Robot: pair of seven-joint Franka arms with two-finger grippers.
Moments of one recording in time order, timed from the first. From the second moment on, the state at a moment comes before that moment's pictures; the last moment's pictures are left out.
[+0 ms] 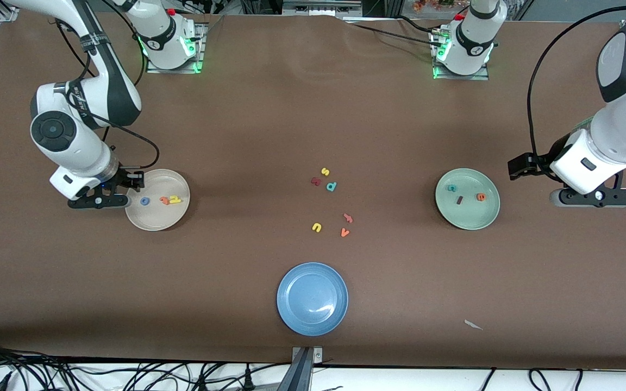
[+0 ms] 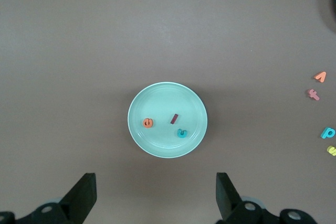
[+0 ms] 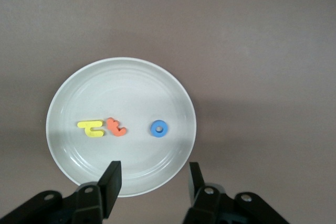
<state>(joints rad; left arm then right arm) 0.05 0.25 -0.19 -1.44 0.06 1.57 -0.14 -0.16 0.23 0.28 -2.02 -0.30 2.18 0.18</state>
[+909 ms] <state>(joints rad) 0.05 0.25 -0.19 -1.44 0.06 1.57 -0.07 0.03 0.14 0.02 -1.54 -0.08 1.63 -0.15</state>
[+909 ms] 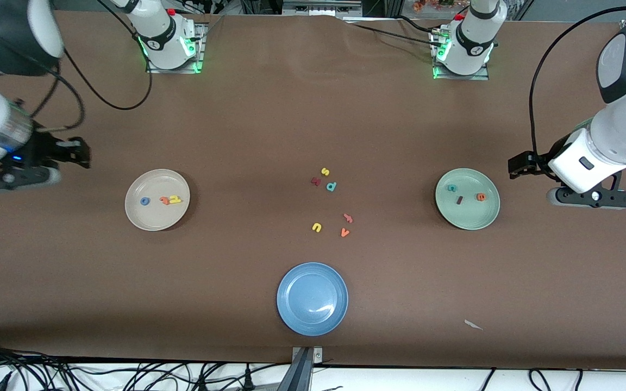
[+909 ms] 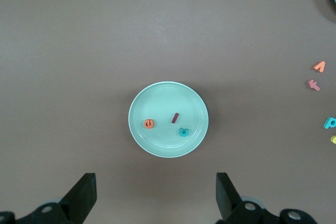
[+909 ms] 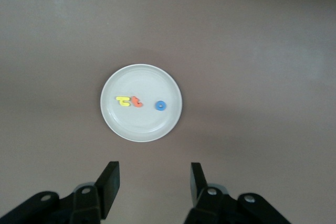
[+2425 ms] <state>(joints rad) 0.07 0.26 -0.19 -1.44 0.01 1.57 -0.03 0.04 0.08 -0.08 -1.51 0.00 1.45 -0.22</state>
